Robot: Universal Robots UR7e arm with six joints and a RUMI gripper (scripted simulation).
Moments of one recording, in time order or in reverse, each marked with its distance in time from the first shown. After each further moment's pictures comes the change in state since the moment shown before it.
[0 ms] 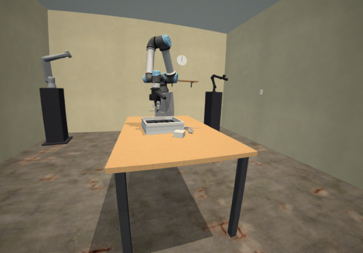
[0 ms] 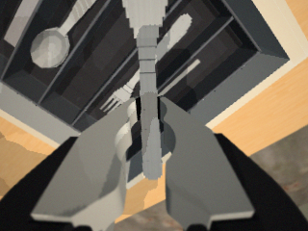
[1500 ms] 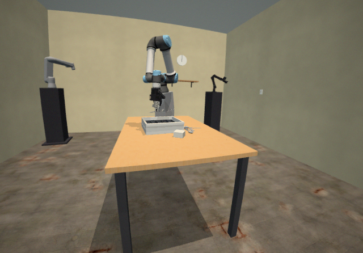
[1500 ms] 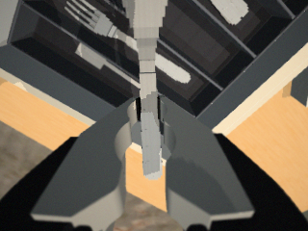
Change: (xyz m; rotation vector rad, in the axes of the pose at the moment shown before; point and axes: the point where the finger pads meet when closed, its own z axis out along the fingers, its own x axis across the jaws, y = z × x) arm -0.003 0.004 0.000 -0.017 -0.006 -1.442
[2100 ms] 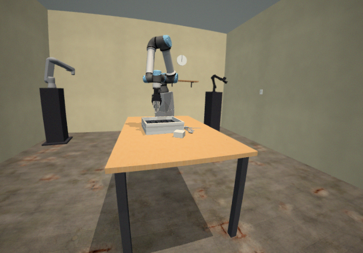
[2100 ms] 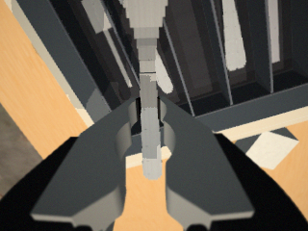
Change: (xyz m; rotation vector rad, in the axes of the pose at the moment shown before) arm -0.003 0.006 0.000 0.000 0.003 -0.581
